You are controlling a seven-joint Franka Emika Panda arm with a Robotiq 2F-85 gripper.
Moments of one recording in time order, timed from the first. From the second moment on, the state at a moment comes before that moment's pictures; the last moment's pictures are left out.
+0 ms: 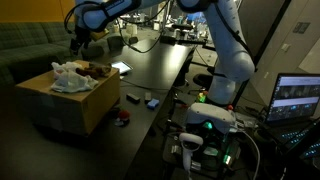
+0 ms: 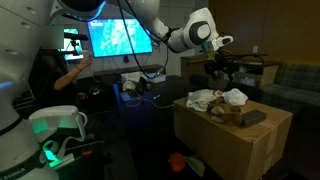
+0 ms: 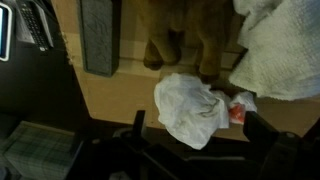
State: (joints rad) arm 0.09 0.60 -0.02 -1.45 -0.22 2.46 0.03
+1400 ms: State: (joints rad) arm 0.04 1.14 0.04 -0.79 -0.12 2.29 -0.13
